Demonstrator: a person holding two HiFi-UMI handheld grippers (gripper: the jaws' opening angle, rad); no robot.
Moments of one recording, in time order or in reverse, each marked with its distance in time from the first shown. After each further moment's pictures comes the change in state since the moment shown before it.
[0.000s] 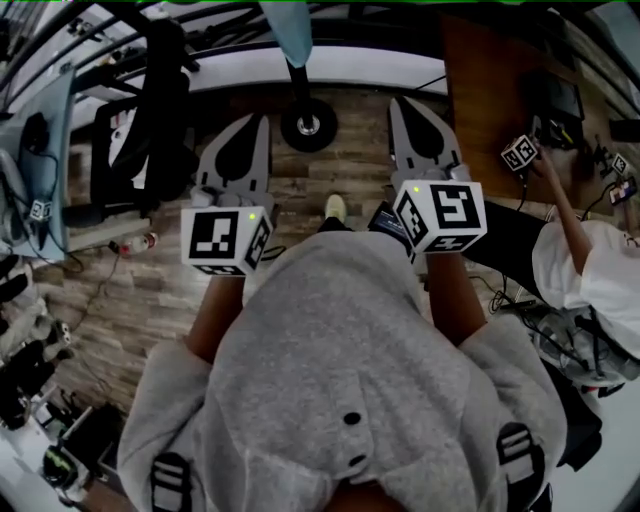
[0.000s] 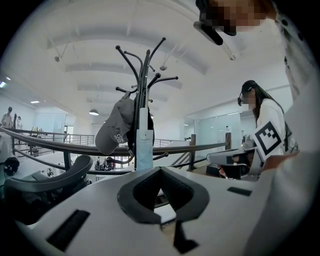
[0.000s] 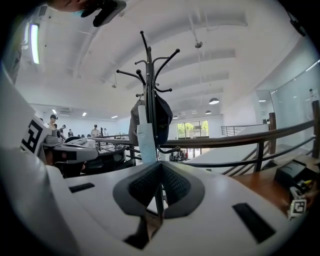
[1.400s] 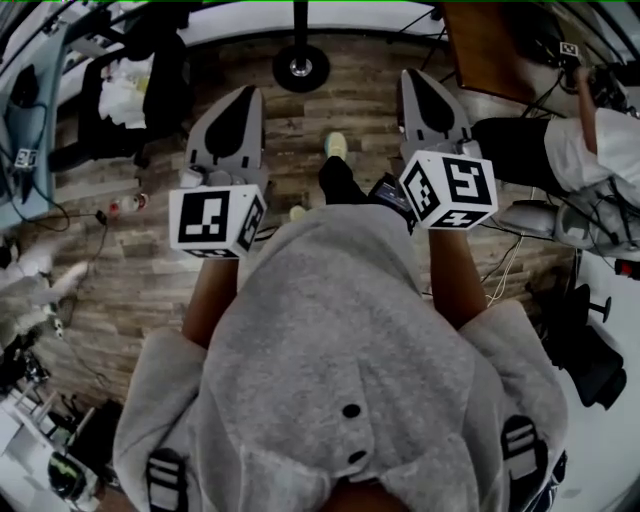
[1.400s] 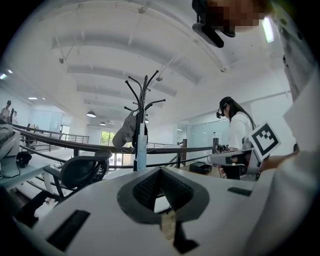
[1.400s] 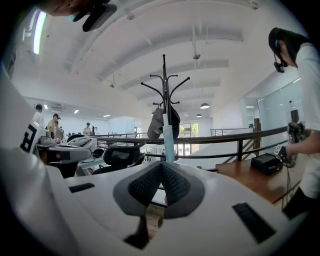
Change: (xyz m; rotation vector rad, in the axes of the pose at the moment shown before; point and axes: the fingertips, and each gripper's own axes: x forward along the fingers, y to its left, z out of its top) left arm -0.251 -0.011 -0.039 -0.019 -0.055 -0.084; right arm -0.184 0.173 -0.039 -0.008 -0.015 -0.130
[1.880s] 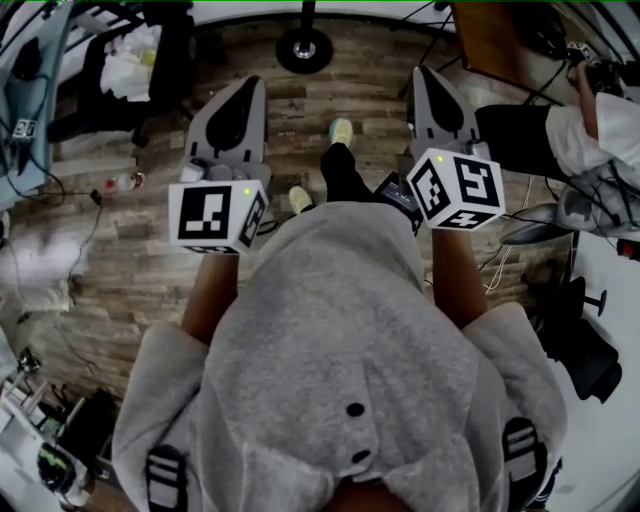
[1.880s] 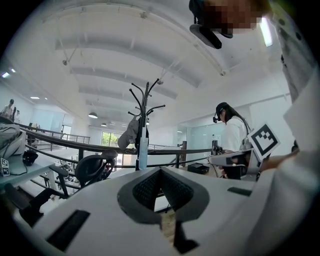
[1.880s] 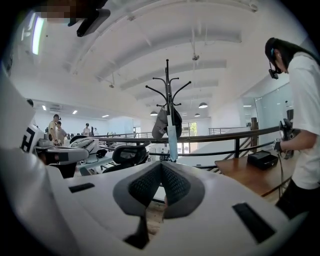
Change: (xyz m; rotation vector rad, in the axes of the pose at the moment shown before) left arm -0.071 -0.002 -0.005 -0.009 -0.021 0.001; right arm -0.051 0.044 -0.010 0.017 0.006 -0.018
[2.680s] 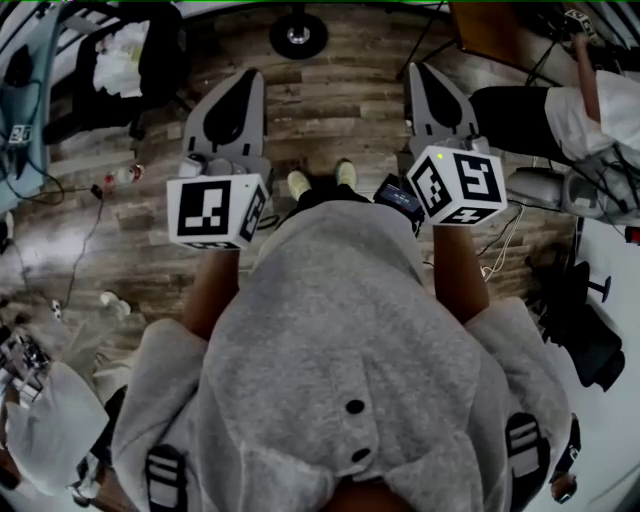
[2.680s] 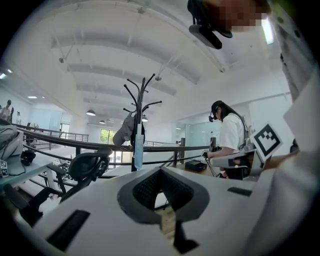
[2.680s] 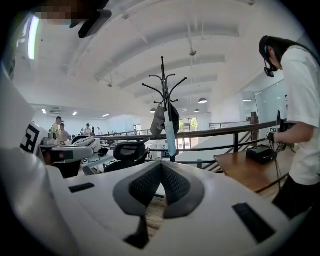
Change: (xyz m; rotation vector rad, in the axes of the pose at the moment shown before) left arm 0.012 -0.024 -0.005 -0.004 0.033 -0.012; right arm -0.014 -0.017 -0.015 0.029 0.040 0.014
